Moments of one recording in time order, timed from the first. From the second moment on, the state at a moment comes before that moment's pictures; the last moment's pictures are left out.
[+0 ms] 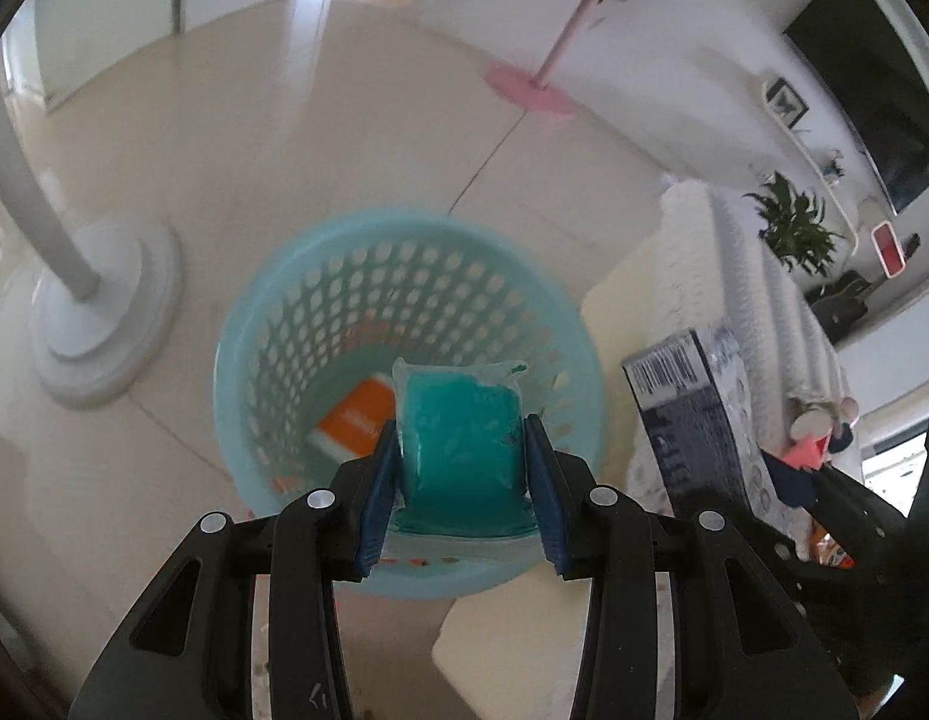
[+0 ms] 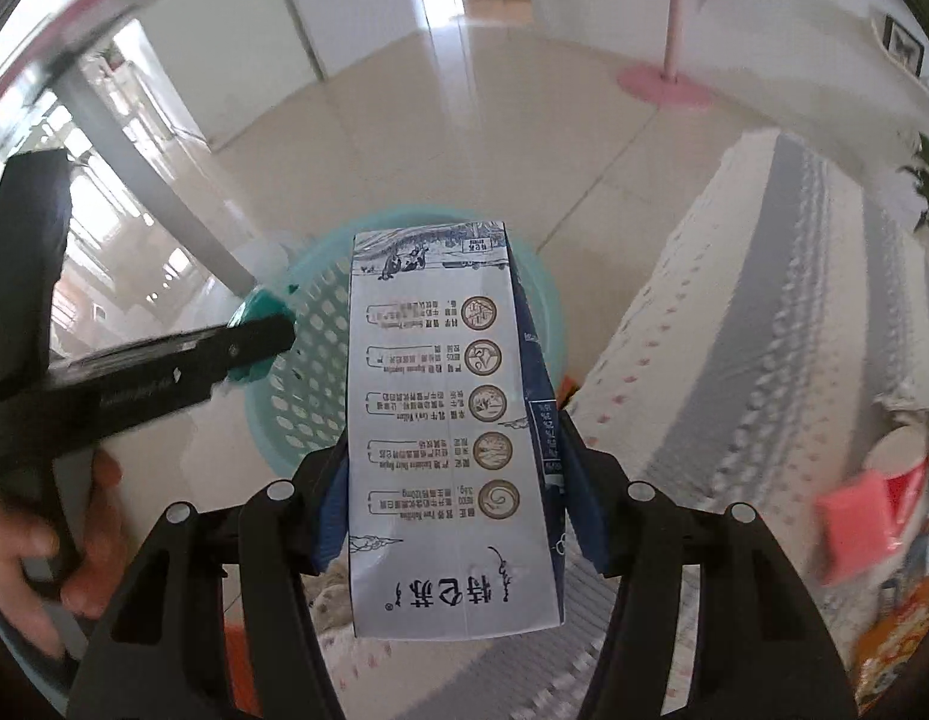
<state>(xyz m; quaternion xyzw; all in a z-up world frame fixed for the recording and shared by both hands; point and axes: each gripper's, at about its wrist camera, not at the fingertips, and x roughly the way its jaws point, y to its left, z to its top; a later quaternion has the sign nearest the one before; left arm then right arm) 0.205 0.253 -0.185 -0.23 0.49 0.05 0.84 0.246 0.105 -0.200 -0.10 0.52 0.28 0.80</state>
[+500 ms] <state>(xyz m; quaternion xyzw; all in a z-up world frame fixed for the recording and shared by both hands) 0.190 0.244 -0.159 -0.23 0.44 0.03 0.87 0.245 0.103 -0.202 -0.07 0.52 0.28 0.80</state>
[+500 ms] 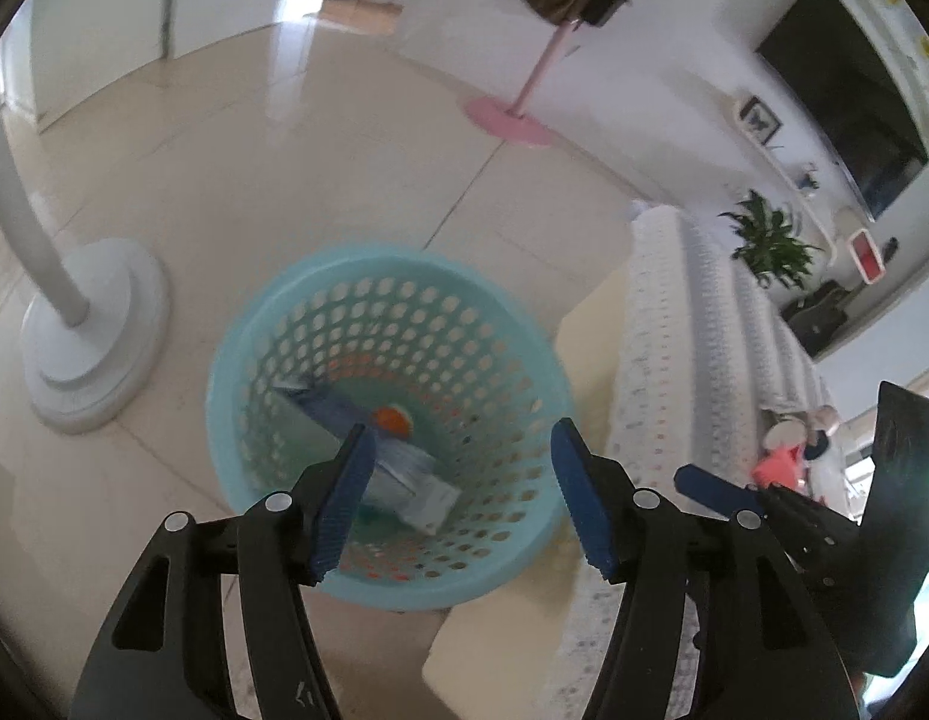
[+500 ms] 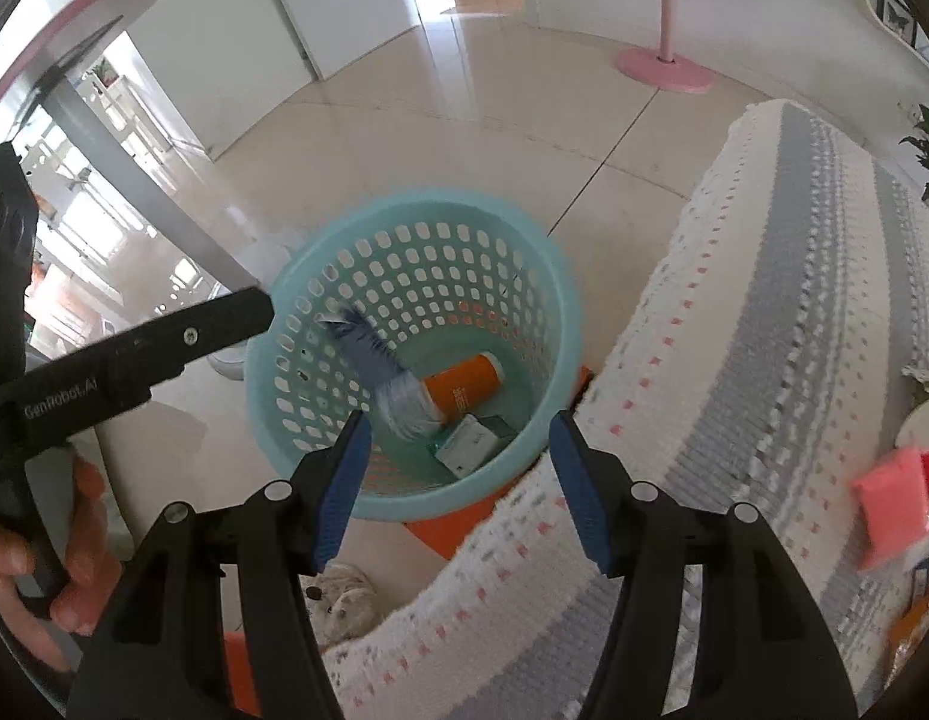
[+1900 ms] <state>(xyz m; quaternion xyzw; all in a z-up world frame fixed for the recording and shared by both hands) 0.288 -0.075 -0.204 -0.15 0.50 -0.12 0.84 0.156 -0.335 -0.184 0.07 0.40 -0.04 0.91</state>
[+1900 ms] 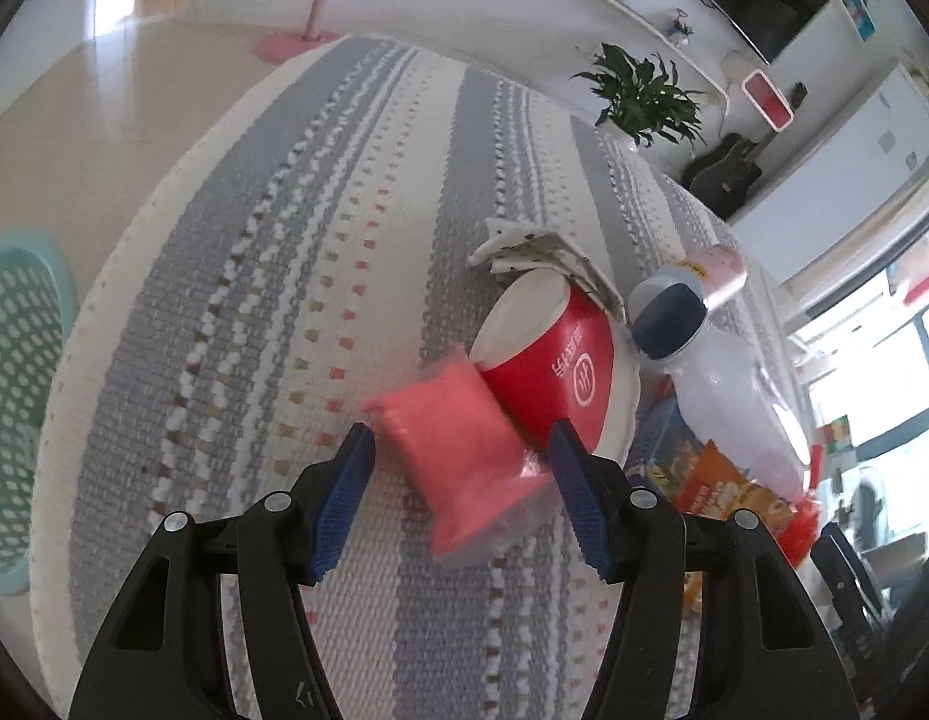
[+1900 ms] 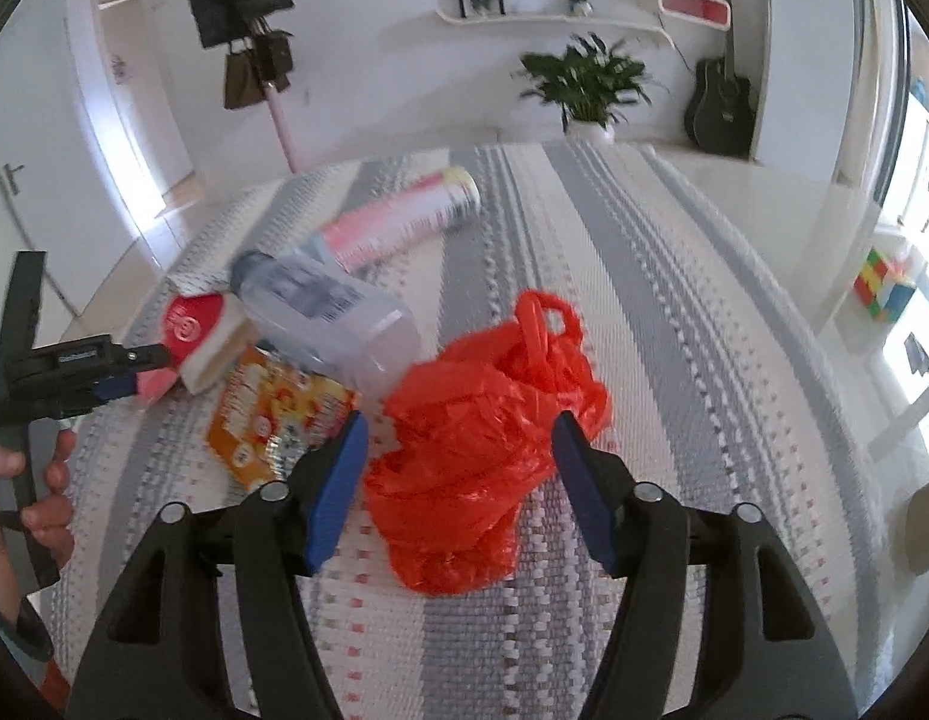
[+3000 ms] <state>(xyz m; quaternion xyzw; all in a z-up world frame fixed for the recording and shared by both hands) 0.225 0.012 -0.115 -0.15 0.39 -0.11 0.90 0.135 -0.287 -0.112 0.05 0.32 0.00 0.95</state>
